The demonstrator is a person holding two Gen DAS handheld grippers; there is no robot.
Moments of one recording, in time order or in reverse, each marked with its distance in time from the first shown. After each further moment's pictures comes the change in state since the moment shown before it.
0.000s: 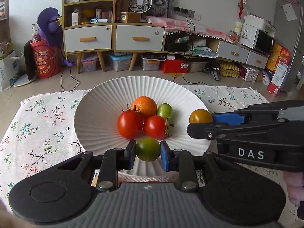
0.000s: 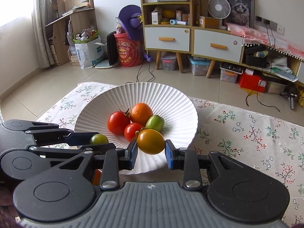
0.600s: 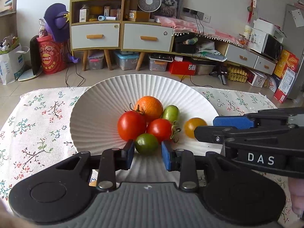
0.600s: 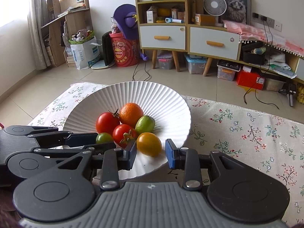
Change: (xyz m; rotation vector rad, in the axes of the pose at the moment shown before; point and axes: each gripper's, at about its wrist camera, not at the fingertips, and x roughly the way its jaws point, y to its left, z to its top) left arm 0.006 0.001 0.003 -0.049 -0.005 0.033; right arm -0.001 -0.005 0.002 0.004 0.006 -0.014
